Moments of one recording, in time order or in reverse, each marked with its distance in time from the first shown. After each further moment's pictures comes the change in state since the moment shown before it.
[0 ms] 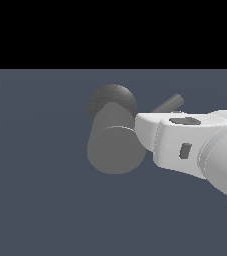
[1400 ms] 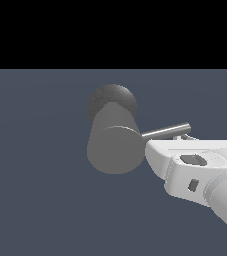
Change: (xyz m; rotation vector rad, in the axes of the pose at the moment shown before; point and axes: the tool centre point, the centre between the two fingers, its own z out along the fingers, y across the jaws) arm 0.058 -0.028 0.006 -0.008 -0.011 0.001
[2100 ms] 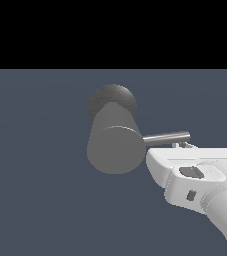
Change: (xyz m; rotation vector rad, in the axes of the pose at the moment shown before) arm 0.022 -0.006 0.005 -0.007 -0.025 -0.007
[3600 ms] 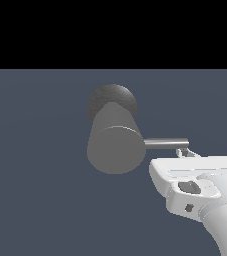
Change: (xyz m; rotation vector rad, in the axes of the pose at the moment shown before) arm 0.024 -0.015 0.004 0.029 -0.071 -0.061
